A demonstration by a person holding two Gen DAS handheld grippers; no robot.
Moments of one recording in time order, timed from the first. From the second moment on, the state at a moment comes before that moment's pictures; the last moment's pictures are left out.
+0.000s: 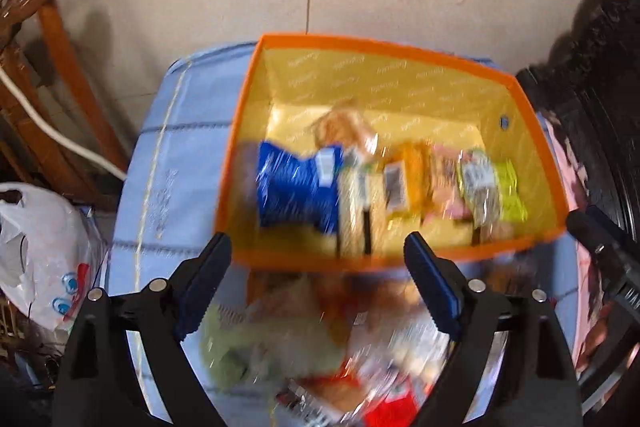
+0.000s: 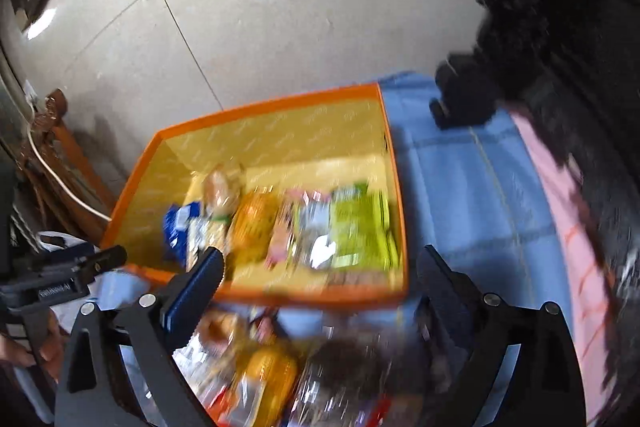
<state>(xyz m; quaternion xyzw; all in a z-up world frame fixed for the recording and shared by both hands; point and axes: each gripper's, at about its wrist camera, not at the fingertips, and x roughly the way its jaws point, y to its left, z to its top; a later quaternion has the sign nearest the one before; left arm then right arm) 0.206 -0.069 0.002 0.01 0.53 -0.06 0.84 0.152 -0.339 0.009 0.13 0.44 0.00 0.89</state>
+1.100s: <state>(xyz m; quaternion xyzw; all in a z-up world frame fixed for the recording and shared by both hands) 0.069 -0.057 -0.126 -0.06 0.69 -0.01 0.73 -0.030 -0.284 -0.067 0.11 0.56 0.03 0.82</state>
